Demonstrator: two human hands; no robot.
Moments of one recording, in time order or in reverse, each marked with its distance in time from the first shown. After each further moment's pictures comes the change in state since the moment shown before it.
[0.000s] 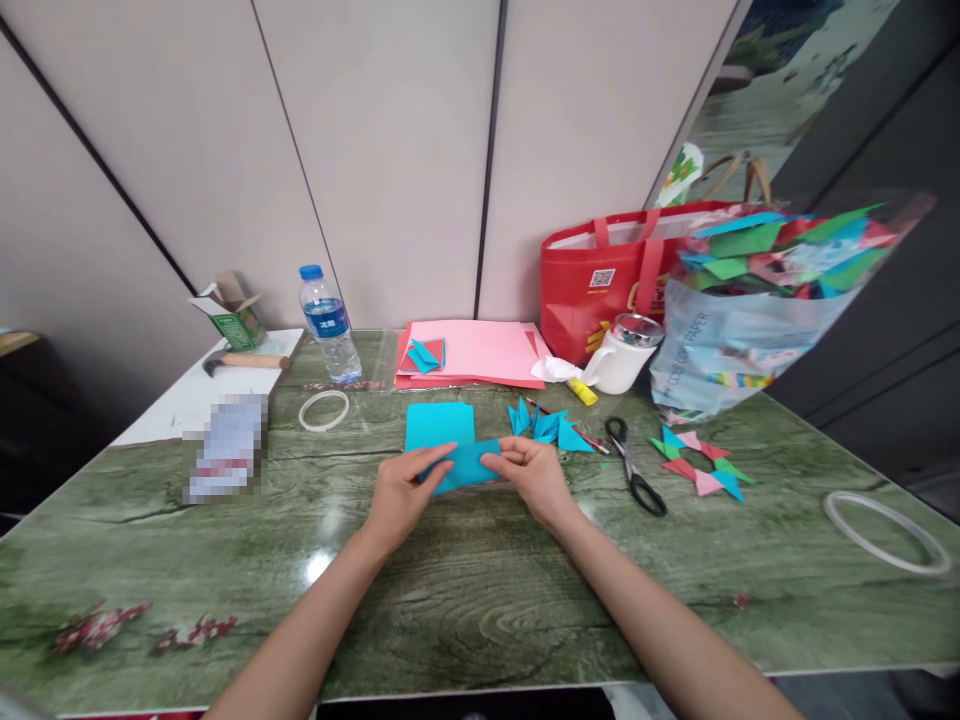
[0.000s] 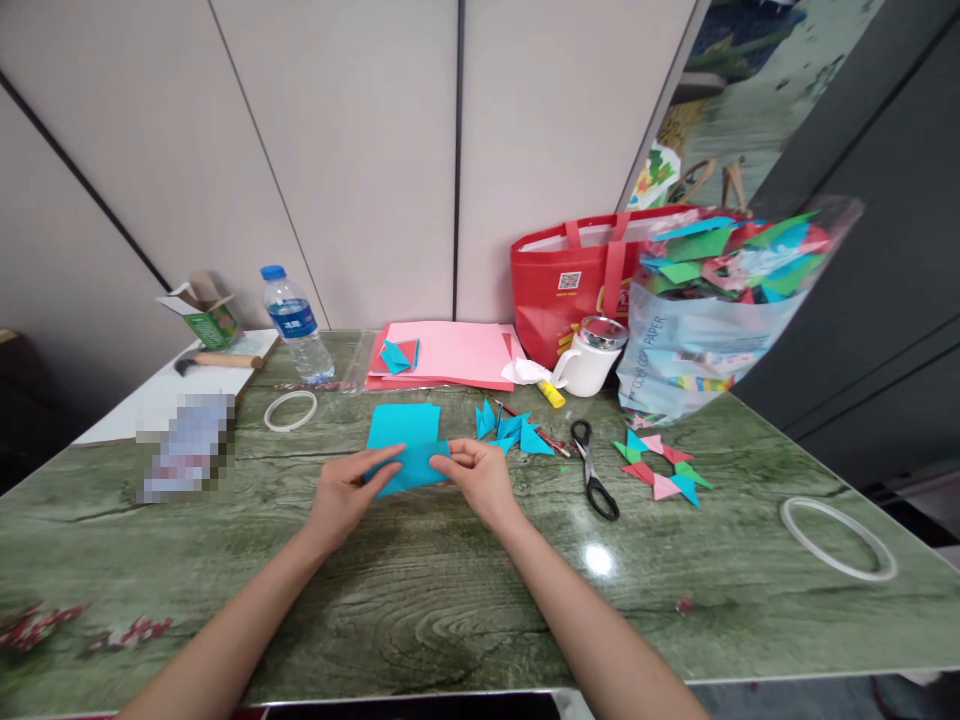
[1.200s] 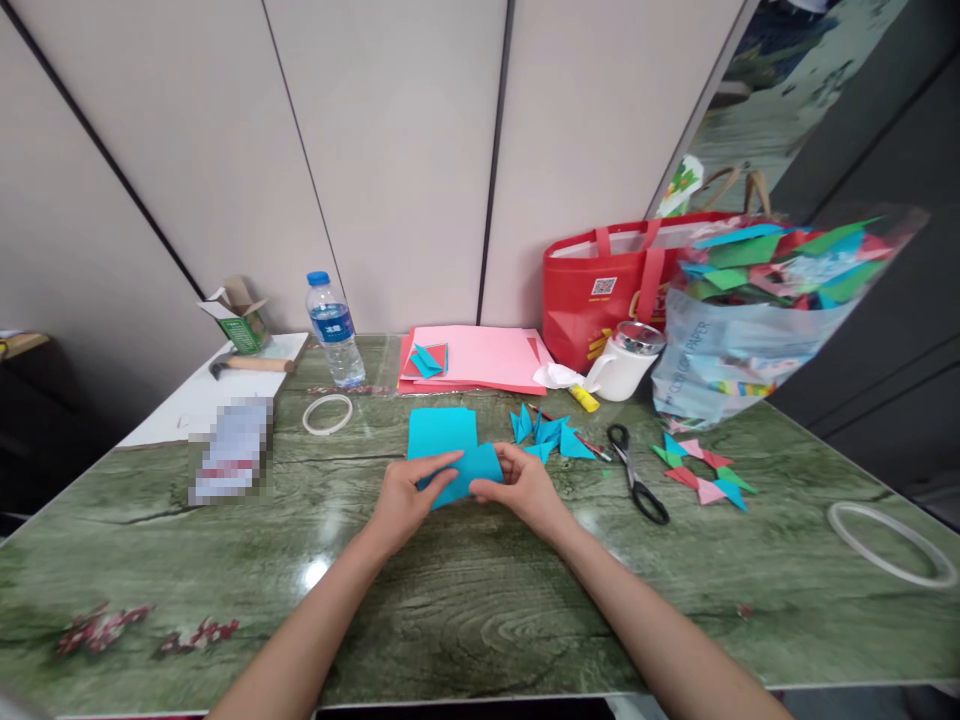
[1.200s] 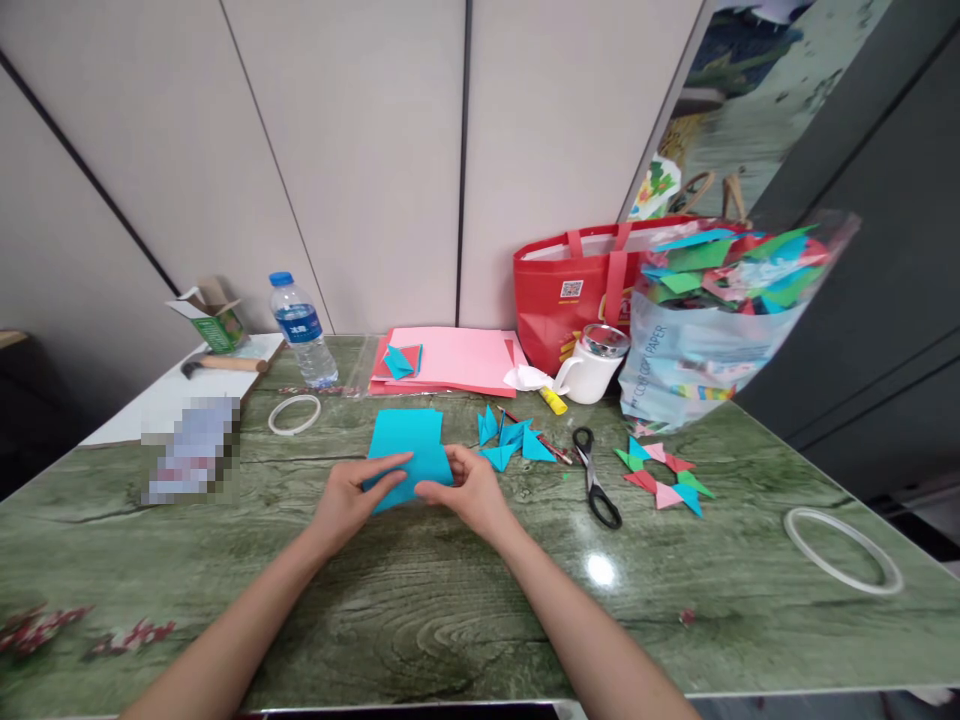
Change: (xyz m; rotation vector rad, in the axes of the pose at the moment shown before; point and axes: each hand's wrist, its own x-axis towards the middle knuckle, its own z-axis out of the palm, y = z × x) left_hand 0.002 0.003 -0.003 -0.064 -0.105 -0.111; right_hand -0.005 0.000 0.007 -0.102 -0.159 -0.018
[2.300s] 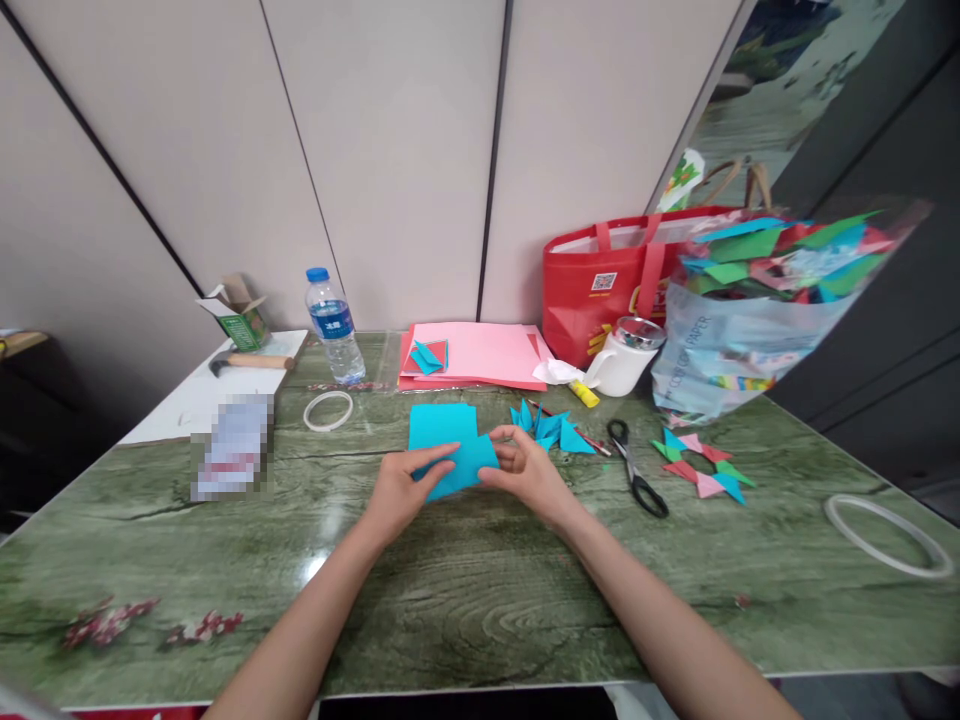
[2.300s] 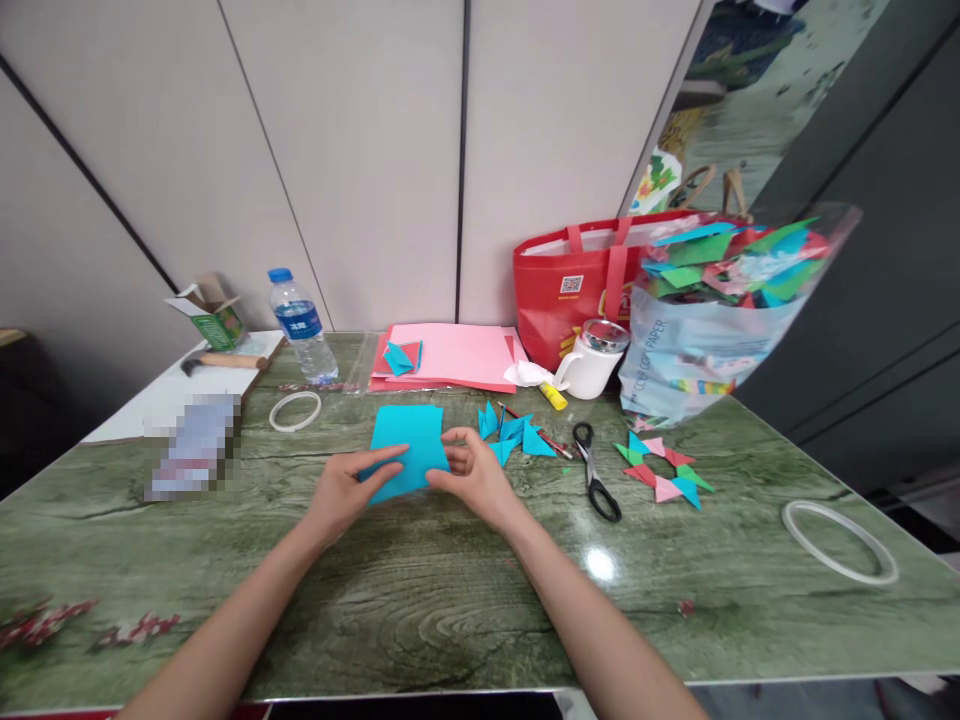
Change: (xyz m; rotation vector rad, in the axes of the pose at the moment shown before) left_hand 0.003 0.005 -0.007 -0.048 0.008 -0.065; right_hand 0.002 -0.006 -0.008 0.056 -0.048 -0.015
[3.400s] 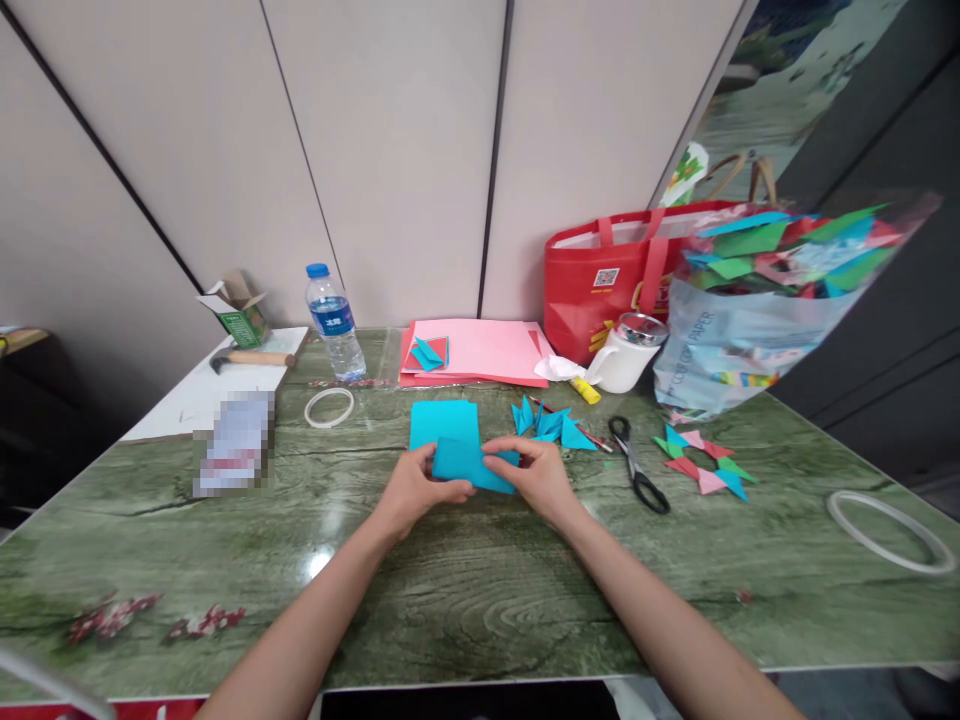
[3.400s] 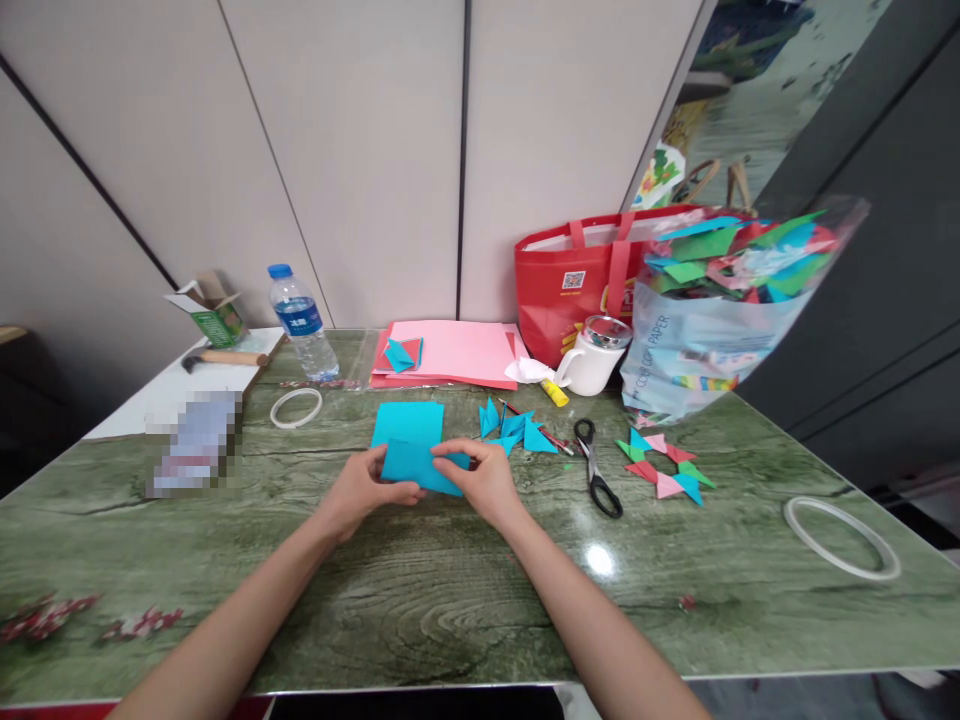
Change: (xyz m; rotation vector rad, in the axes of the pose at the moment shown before) left_hand -0.004 0.001 0.013 -0.495 -0.181 -0.424; right_hand -0.001 0.001 -0.003 -0.538 0.235 -0.222
